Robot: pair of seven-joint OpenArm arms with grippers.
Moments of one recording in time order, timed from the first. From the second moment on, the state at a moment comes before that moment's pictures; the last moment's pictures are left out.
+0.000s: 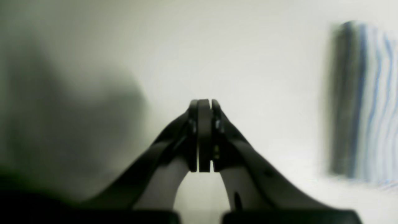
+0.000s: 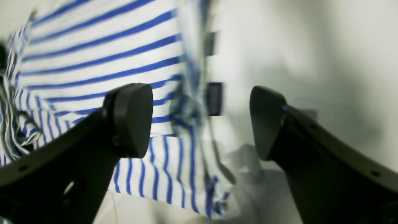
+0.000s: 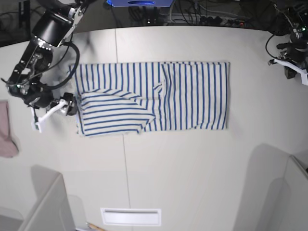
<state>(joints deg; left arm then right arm) 29.3 -15.7 -45.8 108.6 -25.8 -16.3 49.9 5.9 5.5 33.1 87.4 24.9 25.4 -75.1</state>
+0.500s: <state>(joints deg) 28.7 -13.6 -45.8 108.3 -17.4 -22.9 49.8 9.5 9.7 35.1 70.9 31.4 31.4 -77.4</state>
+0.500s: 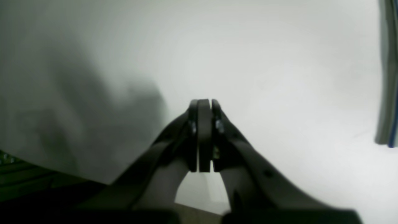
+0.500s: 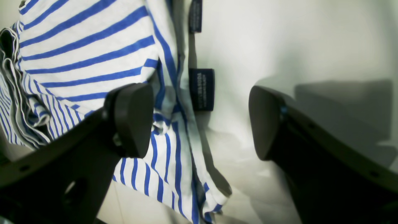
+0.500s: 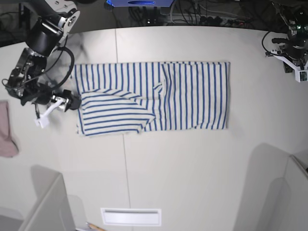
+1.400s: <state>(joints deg) 22.4 -13.3 -36.6 100.4 -14.1 -22.9 49.6 8.9 7.3 29.9 66.4 38.8 31.6 -77.6</state>
